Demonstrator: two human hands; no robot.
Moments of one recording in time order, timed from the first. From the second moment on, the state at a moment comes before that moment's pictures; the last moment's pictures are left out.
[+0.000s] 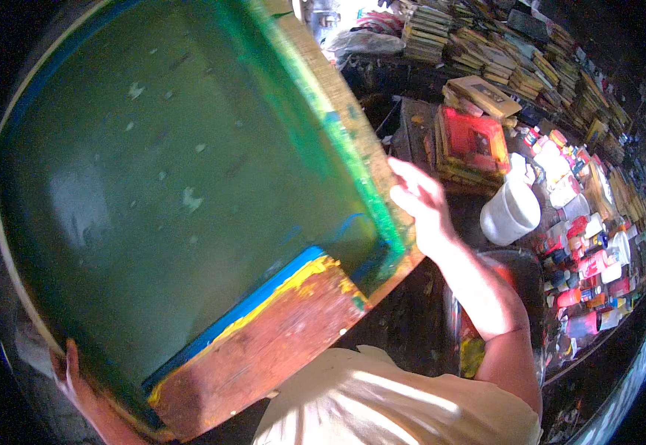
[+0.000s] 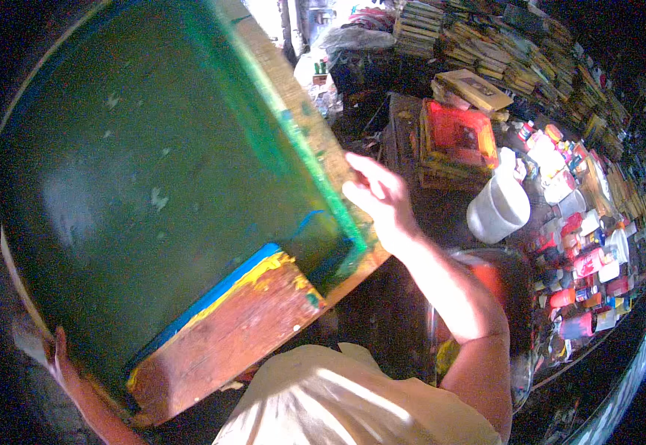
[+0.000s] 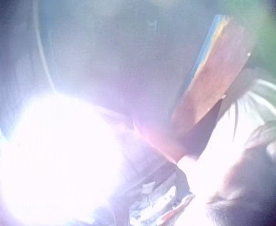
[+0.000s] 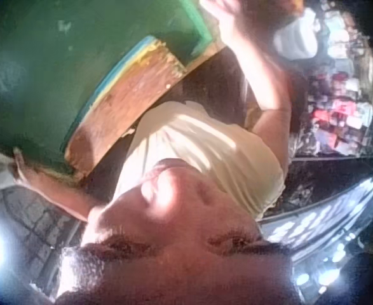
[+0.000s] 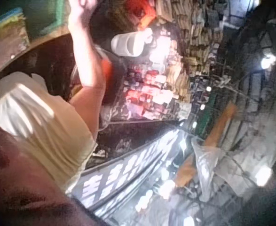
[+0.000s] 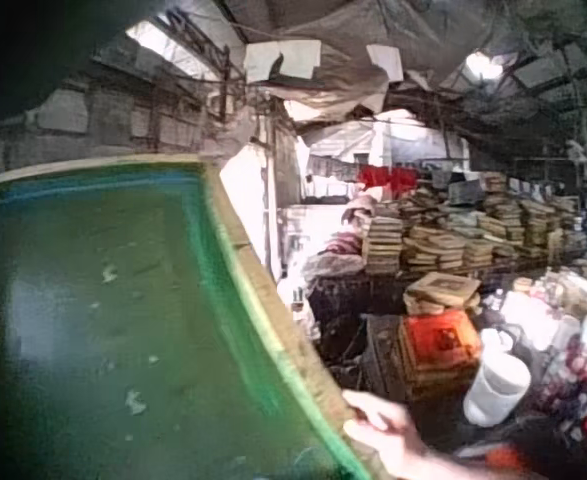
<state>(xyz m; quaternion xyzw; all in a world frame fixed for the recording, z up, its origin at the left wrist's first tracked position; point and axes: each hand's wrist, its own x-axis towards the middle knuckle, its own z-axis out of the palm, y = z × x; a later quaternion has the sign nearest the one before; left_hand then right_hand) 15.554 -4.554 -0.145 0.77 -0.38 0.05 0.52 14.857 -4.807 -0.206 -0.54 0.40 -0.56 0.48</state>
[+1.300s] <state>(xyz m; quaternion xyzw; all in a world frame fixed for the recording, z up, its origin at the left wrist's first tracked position) 15.001 -5.674 -0.286 0.36 -0.36 -0.58 0.63 14.364 -5.375 0.066 -0.60 0.71 -0.36 0.03</state>
